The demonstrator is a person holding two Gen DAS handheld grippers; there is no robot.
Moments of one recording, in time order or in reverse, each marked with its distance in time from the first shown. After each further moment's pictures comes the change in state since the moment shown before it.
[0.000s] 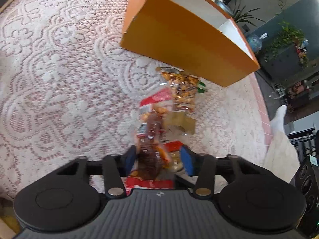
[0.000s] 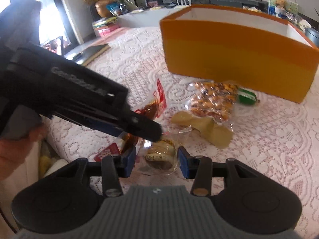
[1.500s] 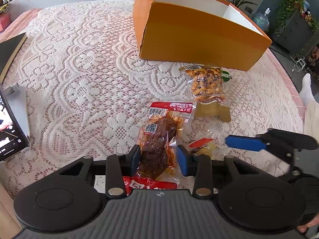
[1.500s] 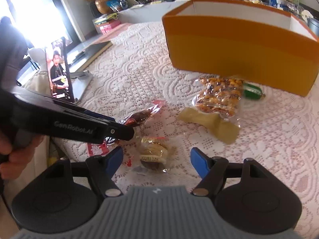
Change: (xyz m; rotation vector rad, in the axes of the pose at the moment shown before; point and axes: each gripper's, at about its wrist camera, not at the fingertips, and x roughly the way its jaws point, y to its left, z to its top) left arm -0.011 0.001 -0.014 0.231 -0.056 0.209; right arm 0.003 0.004 0.007 0.029 0.042 0.036
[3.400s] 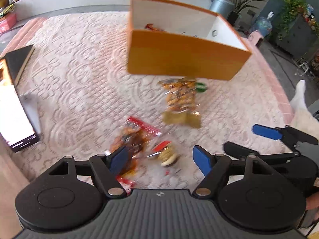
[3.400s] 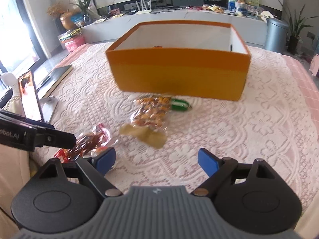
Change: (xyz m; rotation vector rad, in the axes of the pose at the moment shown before) left arm -0.056 -0.036 0.013 -0.029 0.019 0.045; right arm -0.079 -0.045 0.008 0.091 -0.065 -0.193
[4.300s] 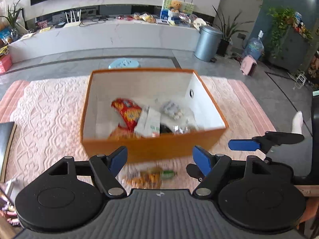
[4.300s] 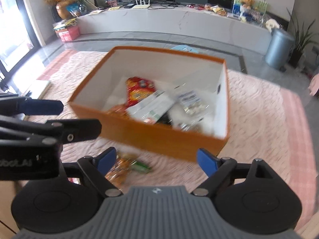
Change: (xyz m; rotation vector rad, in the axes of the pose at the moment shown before) left arm -0.008 -0.096 0.119 0.101 -0.199 0.022; right arm 0.022 -0.055 0.146 -0.065 0.075 -0.034
